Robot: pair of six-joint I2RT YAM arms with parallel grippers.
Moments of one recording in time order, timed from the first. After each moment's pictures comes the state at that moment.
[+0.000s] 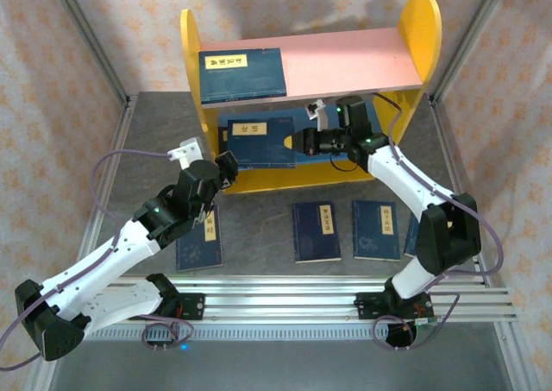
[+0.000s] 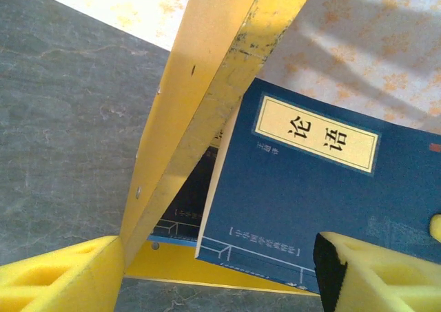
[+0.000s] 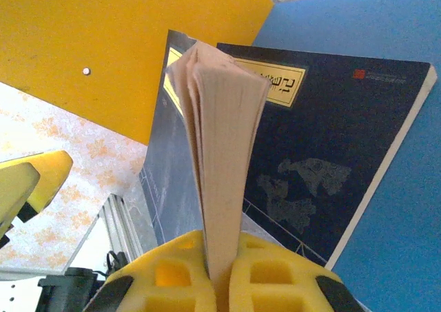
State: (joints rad) left arm -0.68 0.97 0.90 -0.41 -0.61 -0.77; right arm 0.39 1.60 1.29 -0.27 -0.80 0.37
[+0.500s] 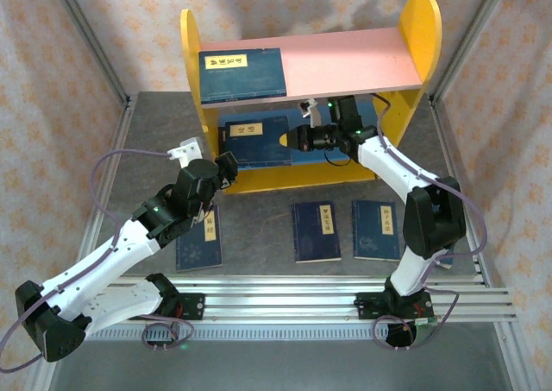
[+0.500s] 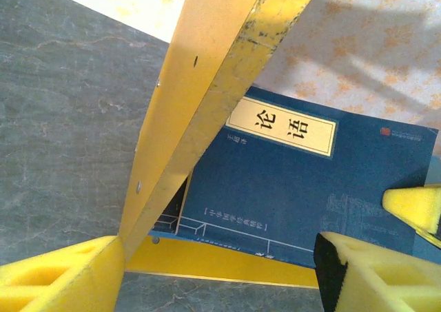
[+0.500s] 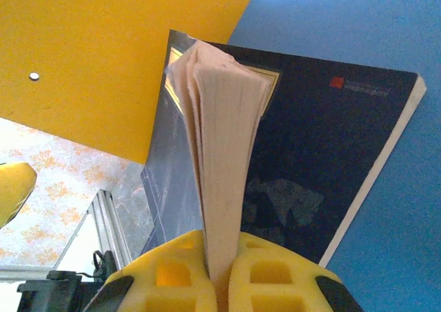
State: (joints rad) left arm -0.66 0.98 0.90 -0.43 -0.57 -0.77; right arm 0.39 1.74 1.39 -0.29 -0.81 0.34
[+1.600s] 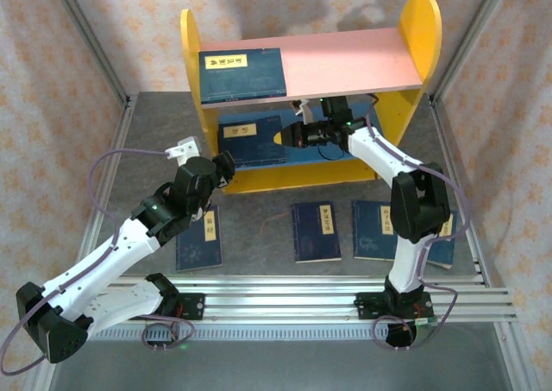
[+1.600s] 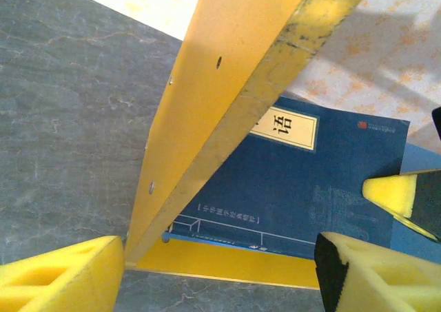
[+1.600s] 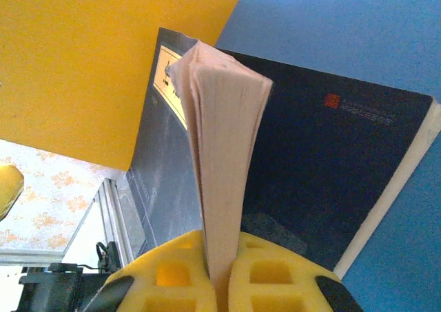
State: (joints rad) left arm -0.63 0.98 0.90 -0.44 -0.55 -0.77; right arm 0.39 1.89 1.52 -0.35 -0.88 0.30
